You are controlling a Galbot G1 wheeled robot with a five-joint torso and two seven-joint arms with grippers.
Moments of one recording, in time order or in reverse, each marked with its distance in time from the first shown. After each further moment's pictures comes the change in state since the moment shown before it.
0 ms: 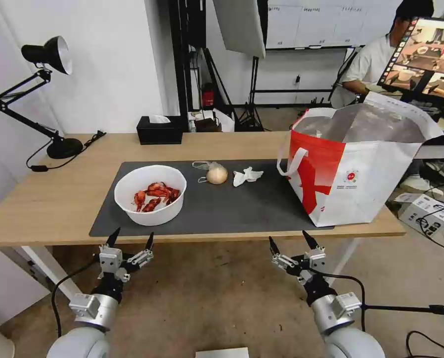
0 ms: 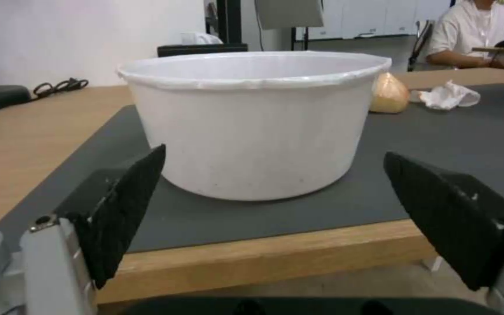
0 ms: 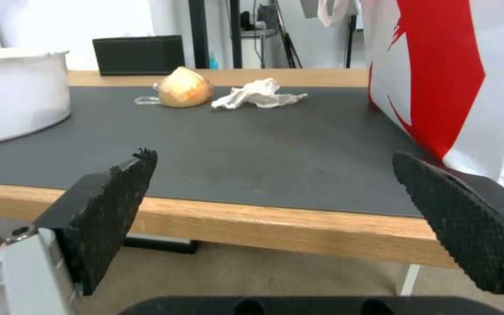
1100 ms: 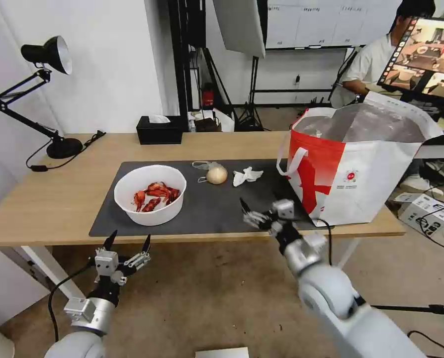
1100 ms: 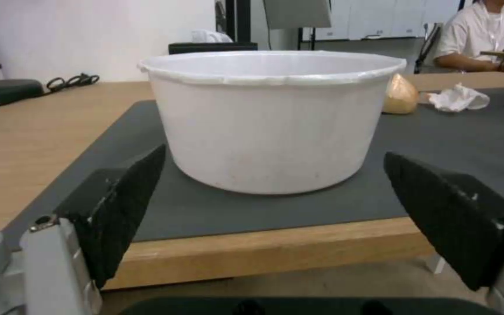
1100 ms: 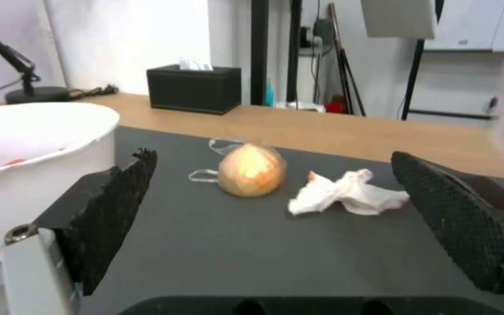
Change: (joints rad) left arm 0.026 -0.018 -0.039 -0.007 -0.020 -0.008 0.022; right arm 0.649 -0.073 -0.383 -0.139 0.191 -0.287 0.171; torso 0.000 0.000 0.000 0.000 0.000
